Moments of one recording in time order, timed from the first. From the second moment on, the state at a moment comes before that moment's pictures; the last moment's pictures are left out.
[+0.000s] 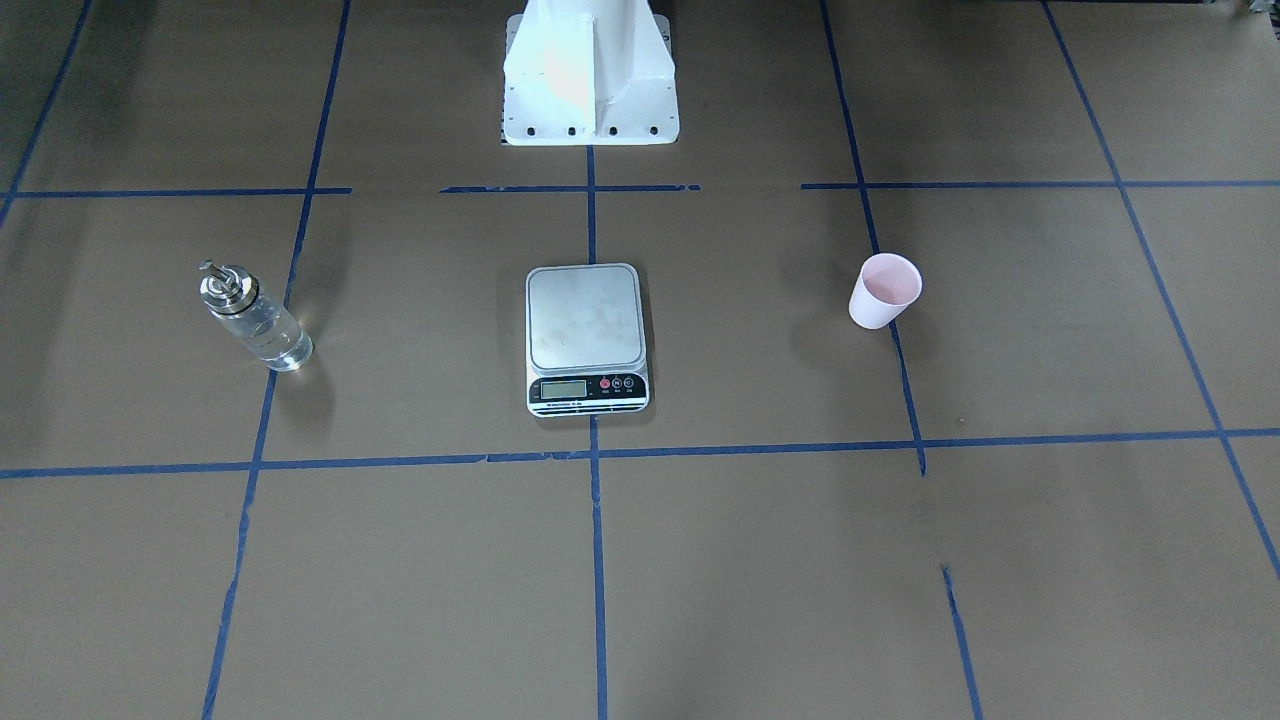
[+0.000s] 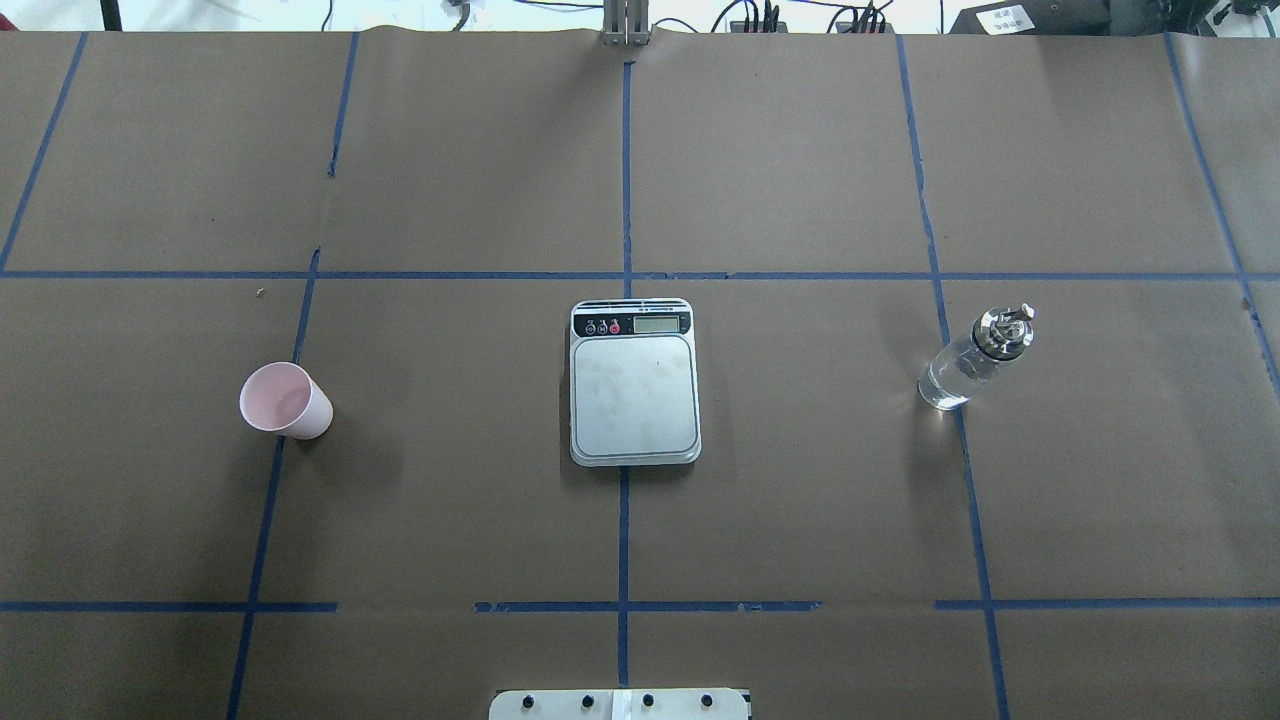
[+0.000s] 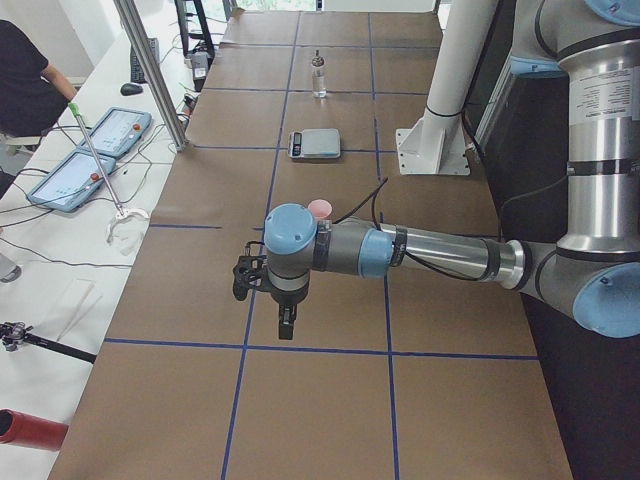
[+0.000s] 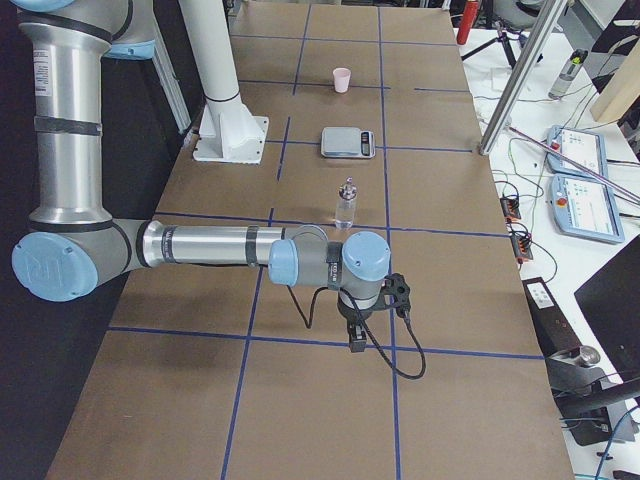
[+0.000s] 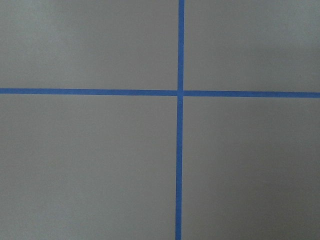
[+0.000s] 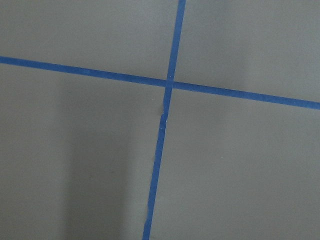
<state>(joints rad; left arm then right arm) -1.60 -1.46 -1.82 -1.55 -2.34 -0.07 1.57 -1.63 1.66 -1.61 2.34 -0.15</state>
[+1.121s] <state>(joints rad) -1.43 -1.52 -2.16 -1.54 -2.34 -0.36 1.58 -1.62 1.67 -1.61 2.39 -0.14</state>
